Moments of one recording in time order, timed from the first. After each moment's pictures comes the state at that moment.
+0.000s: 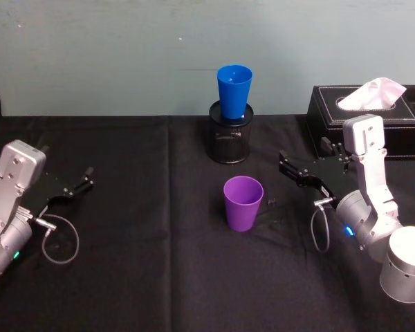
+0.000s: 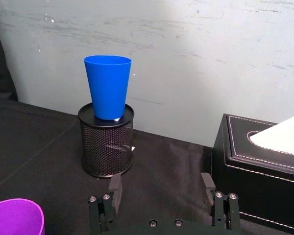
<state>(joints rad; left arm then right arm) -0.20 0.60 0.45 -1.41 -0.25 -0.12 0.03 0.24 0.29 -0.28 -1.37 0.17 0.03 0.08</state>
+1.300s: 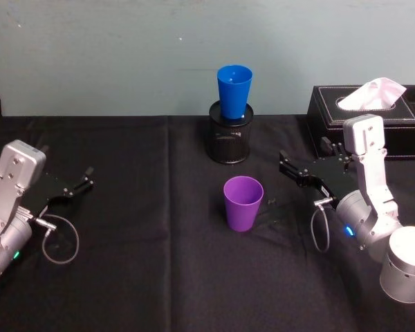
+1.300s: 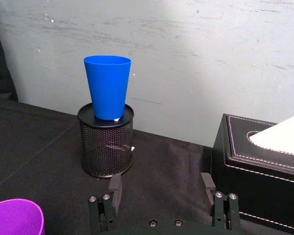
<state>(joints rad) -0.20 0.60 0.45 -1.41 -0.25 -0.12 0.03 0.24 0.29 -0.28 -1.37 0.17 0.03 0.08</state>
